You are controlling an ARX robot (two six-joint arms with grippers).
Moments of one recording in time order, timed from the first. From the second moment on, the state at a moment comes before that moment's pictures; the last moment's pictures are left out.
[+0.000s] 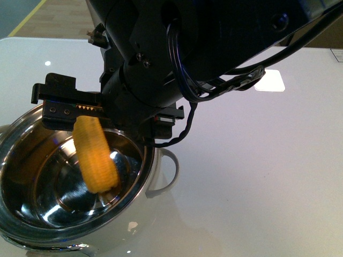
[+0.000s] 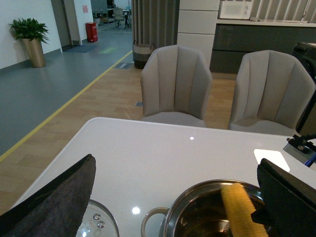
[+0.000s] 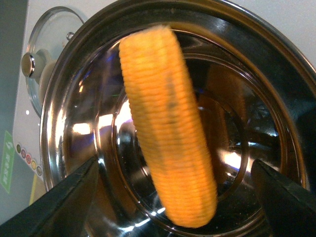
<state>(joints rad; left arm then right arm) 0.00 0.01 0.01 0.00 0.00 0.00 0.74 2.11 1.23 0.03 -0.21 0.58</state>
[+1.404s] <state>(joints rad) 0.00 0.01 0.01 0.00 0.00 0.00 0.26 0.80 0.16 0.16 0.14 0.40</state>
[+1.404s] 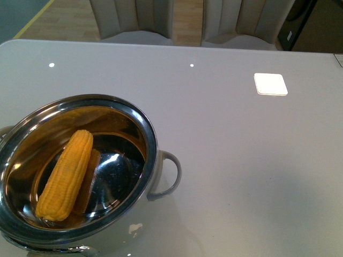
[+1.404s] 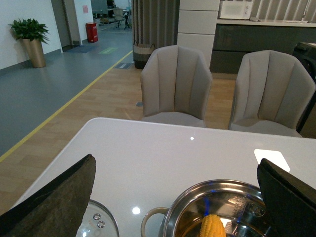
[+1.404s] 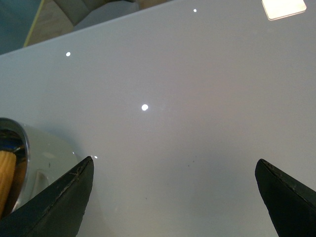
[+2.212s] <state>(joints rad) 0.00 0.00 0.01 0.00 0.00 0.00 0.16 0.35 0.02 0.35 0.15 0.02</state>
